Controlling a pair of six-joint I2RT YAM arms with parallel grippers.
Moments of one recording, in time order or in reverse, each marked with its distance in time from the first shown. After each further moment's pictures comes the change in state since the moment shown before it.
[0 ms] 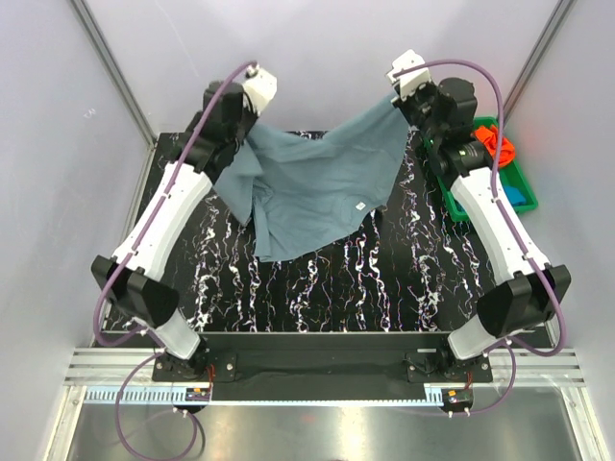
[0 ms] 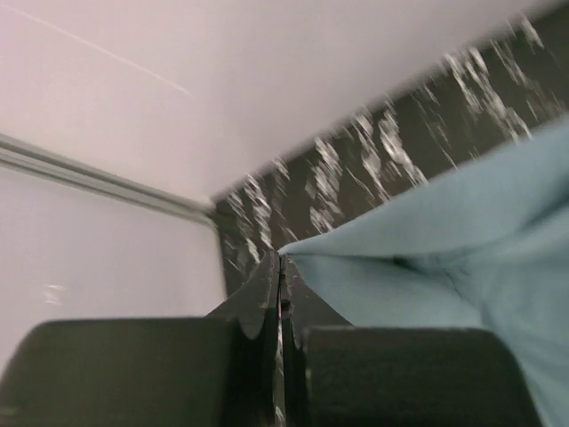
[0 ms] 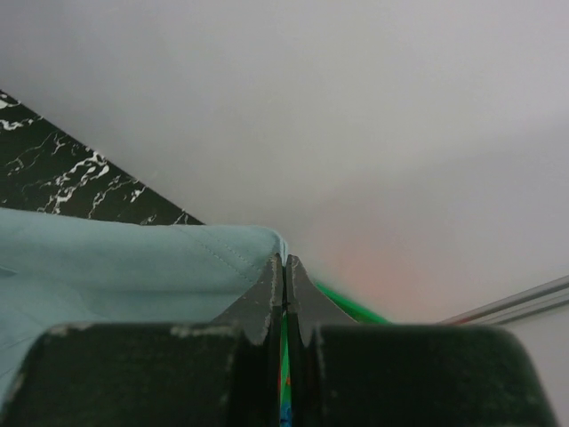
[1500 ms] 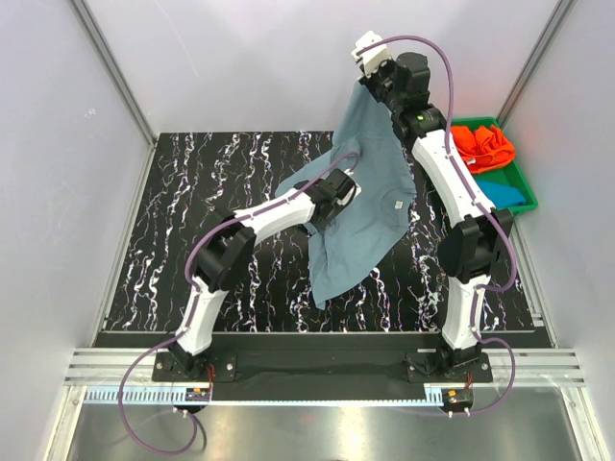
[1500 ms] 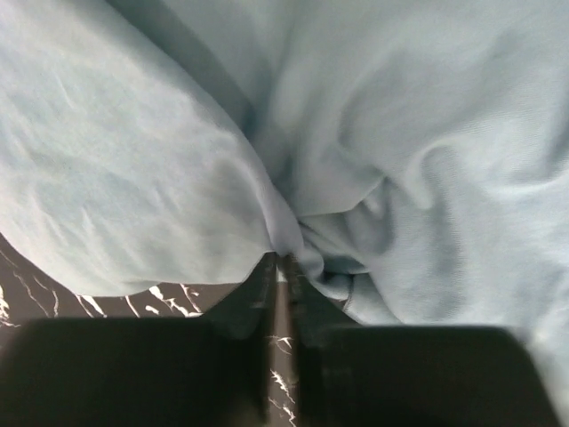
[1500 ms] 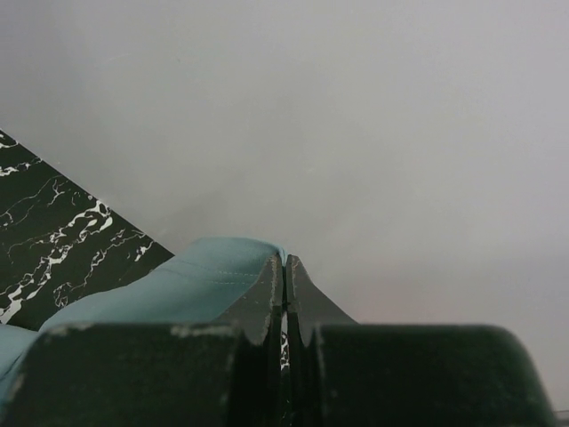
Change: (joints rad) left arm -0.354 0.502 -0.159 -0.095 0.072 -0.359; right arm 0.043 0.453 0.458 -0.019 -0.025 -0.008
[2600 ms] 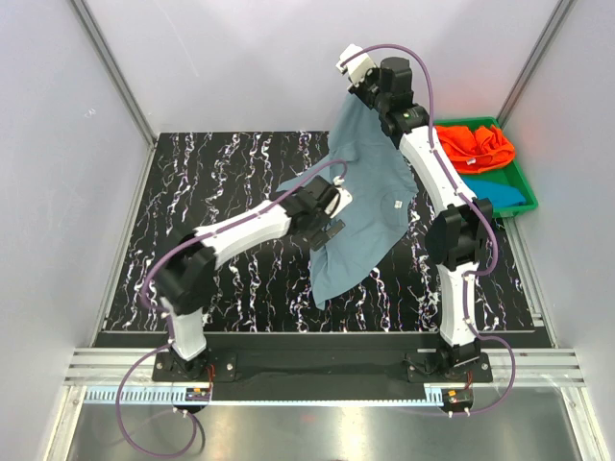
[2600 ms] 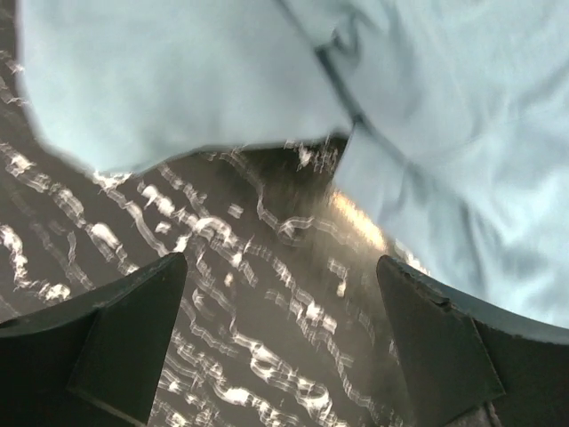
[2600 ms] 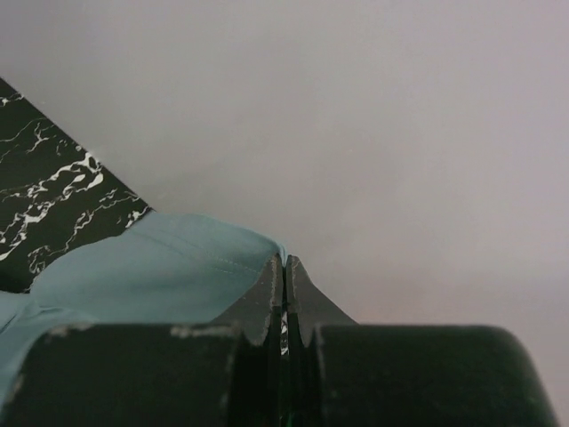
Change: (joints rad) left arm -0.012 -0.381 -0.344 0.050 0.082 0.064; right arm 0.012 0.174 0.174 -0.104 0.008 -0.109
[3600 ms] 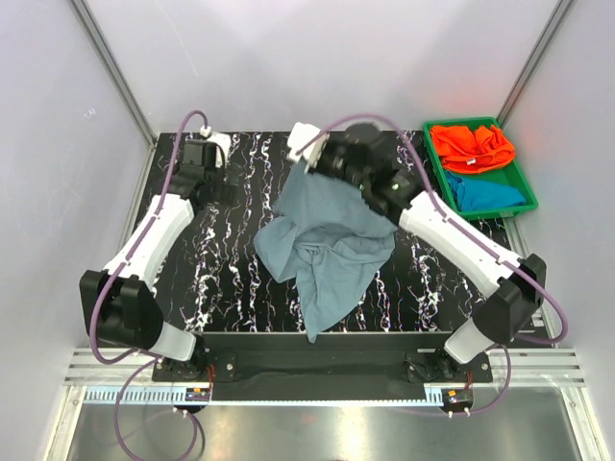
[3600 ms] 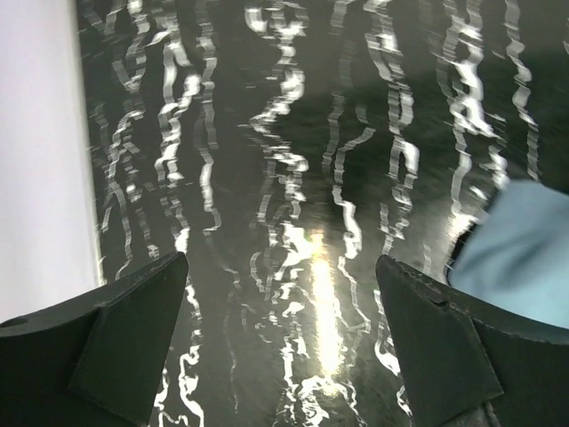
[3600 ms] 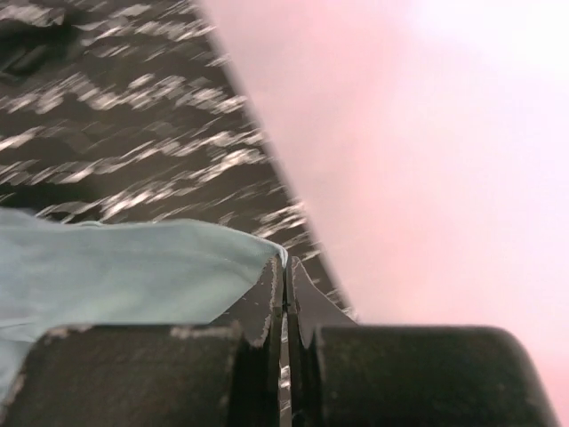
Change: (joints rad) left arm 0.583 -0.316 -0.103 0.021 -0.036 -0.090; right arm 0.408 -0.628 -0.788 0.055 -0.036 -0.026
